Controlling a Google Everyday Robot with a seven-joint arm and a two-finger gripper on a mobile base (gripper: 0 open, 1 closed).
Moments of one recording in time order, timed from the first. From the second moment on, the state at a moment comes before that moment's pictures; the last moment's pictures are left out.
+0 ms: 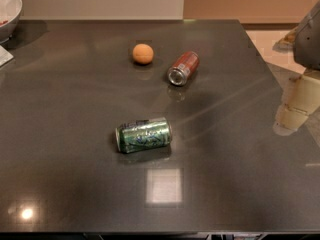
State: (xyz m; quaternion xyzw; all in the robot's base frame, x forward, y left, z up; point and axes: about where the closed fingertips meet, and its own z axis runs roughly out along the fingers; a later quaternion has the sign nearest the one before) arm 0.438 -0.217 0.976 -0.60 0.78 -0.03 0.16
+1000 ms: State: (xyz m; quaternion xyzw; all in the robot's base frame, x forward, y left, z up) arm 0.466 -0.210 0.976 -0.65 0.74 -0.04 0.17
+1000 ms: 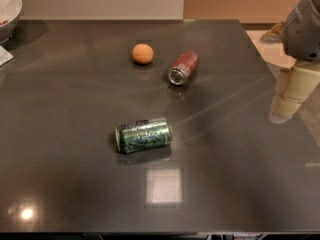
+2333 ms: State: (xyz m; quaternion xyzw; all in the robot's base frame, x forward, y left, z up) arm 0.648 -0.096 0.924 -0.87 0.47 0.01 0.18
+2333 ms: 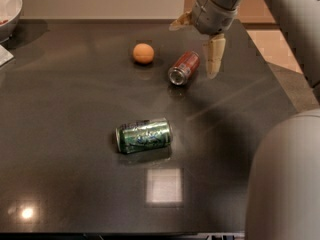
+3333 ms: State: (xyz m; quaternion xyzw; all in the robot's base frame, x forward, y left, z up) arm 0.712 -0.045 0.877 -0.92 0.37 -0.03 0.11
